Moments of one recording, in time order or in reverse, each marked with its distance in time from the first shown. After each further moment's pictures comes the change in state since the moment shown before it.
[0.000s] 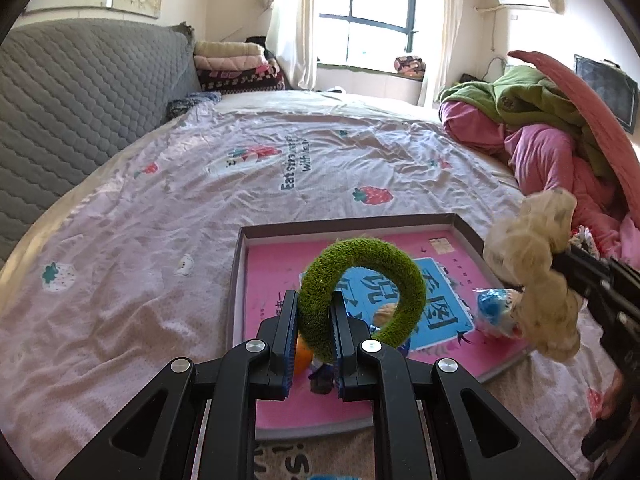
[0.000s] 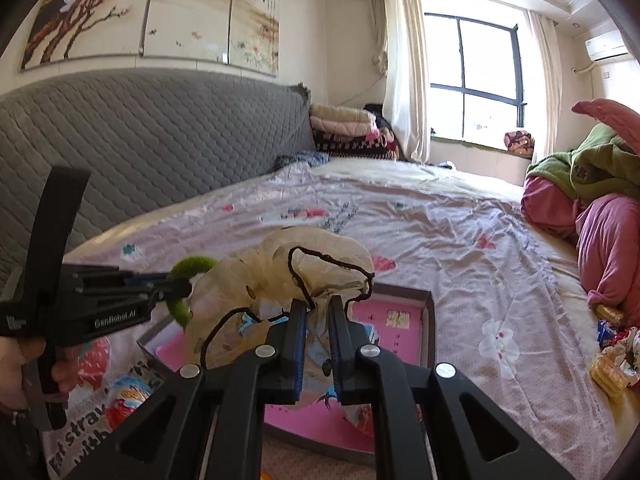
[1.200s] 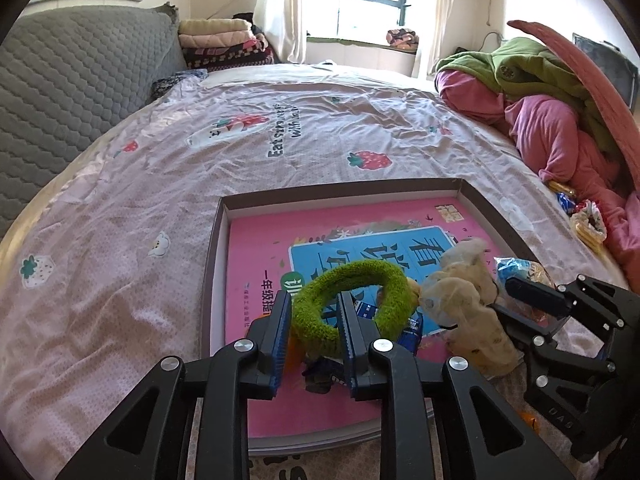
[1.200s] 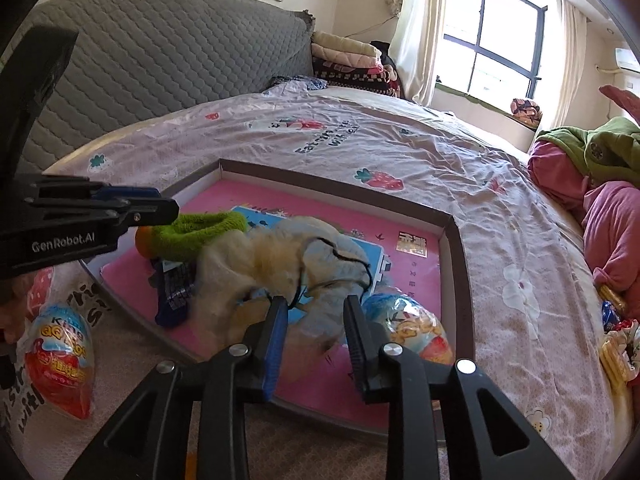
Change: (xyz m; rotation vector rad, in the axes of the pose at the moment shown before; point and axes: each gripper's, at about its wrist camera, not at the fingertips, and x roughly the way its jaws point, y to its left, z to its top) left arm 0.039 -0.004 -0.009 0.030 0.091 -0.018; right arm 0.066 0.013 -0.045 -0.087 0.250 -0.068
